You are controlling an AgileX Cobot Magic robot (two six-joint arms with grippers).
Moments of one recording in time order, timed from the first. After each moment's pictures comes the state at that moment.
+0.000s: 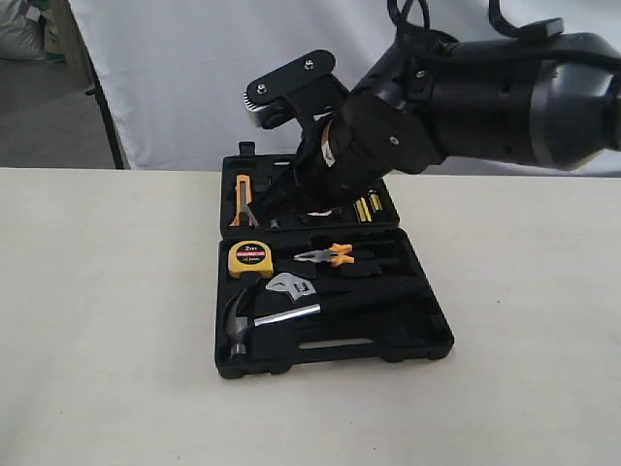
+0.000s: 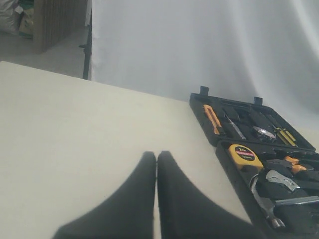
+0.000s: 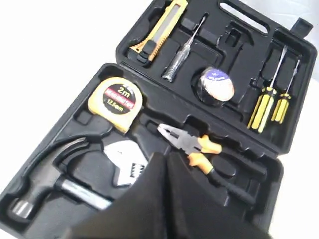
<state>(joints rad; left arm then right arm) 0.13 0.00 -0.01 0.02 0.10 -0.31 0.84 1.80 -1.41 -0.45 0.58 0.33</state>
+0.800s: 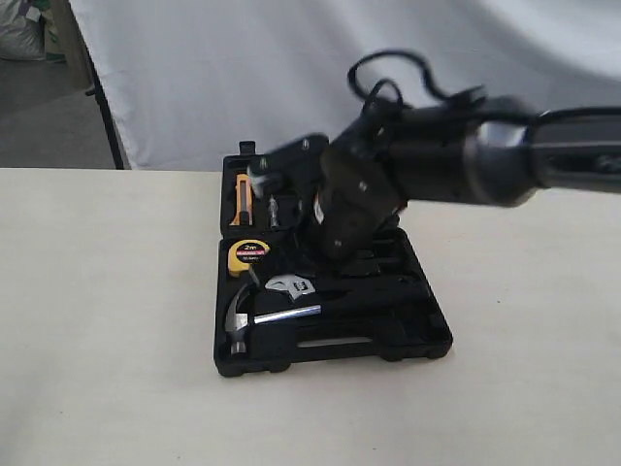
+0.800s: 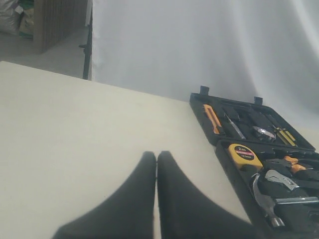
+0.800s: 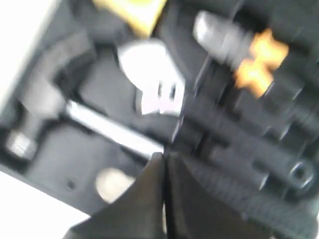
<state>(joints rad) 0.13 0.00 -0.01 0.02 0.10 -0.31 0.85 1.89 -1.38 -0.31 0.66 0.30</state>
